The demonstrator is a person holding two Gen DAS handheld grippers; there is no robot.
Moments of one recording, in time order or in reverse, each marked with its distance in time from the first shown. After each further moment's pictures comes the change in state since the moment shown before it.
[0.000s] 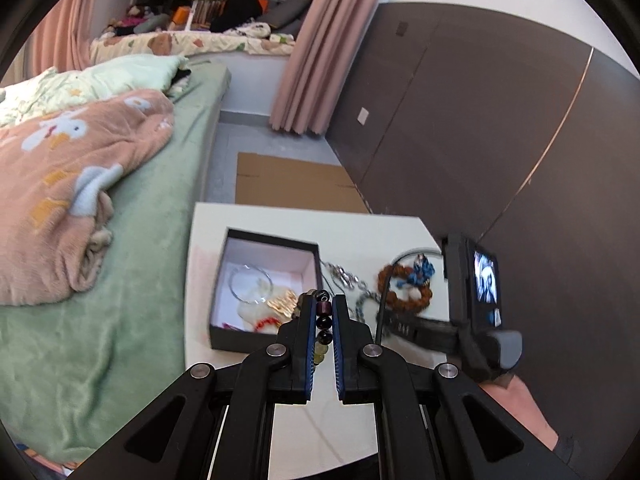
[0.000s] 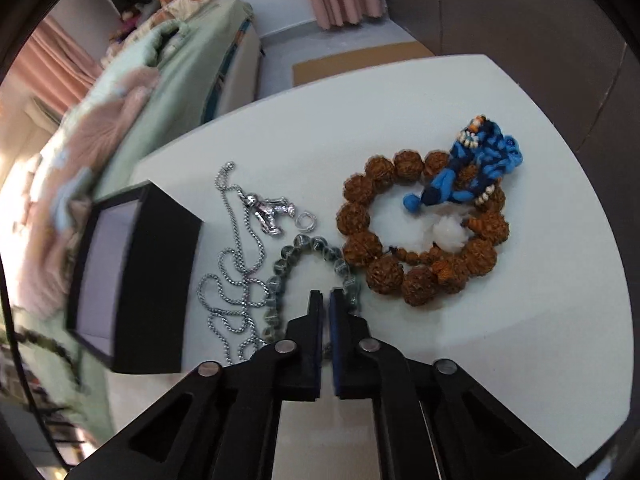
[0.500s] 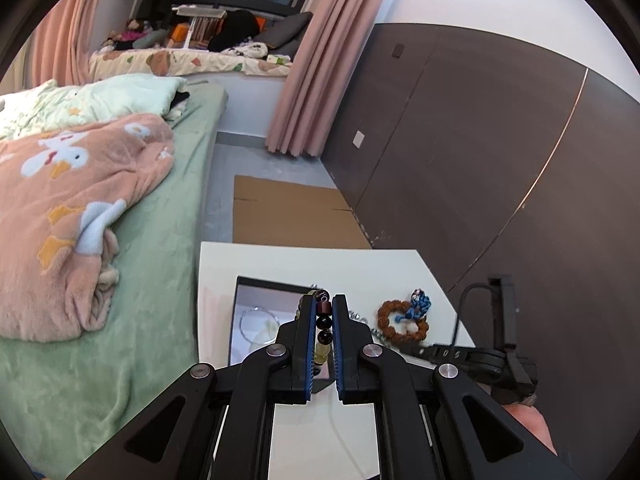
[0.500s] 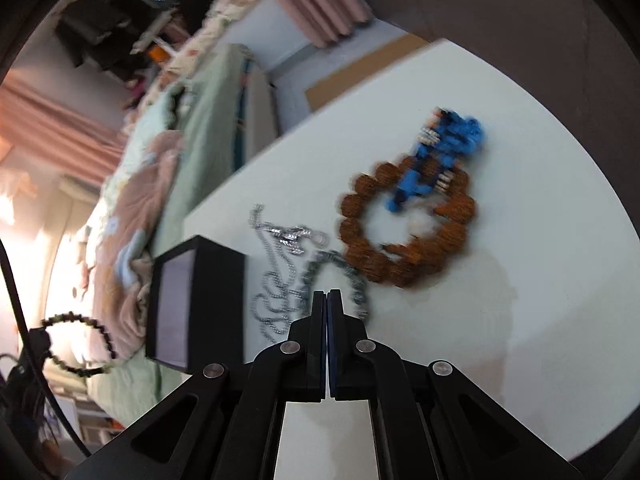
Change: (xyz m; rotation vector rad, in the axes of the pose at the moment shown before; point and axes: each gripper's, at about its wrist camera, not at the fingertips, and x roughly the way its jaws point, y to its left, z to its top) left arm -0.013 0.010 0.031 0.008 -0.063 -0.029; right arm -0.028 -0.049 -0.005 0.255 -0.028 0.252
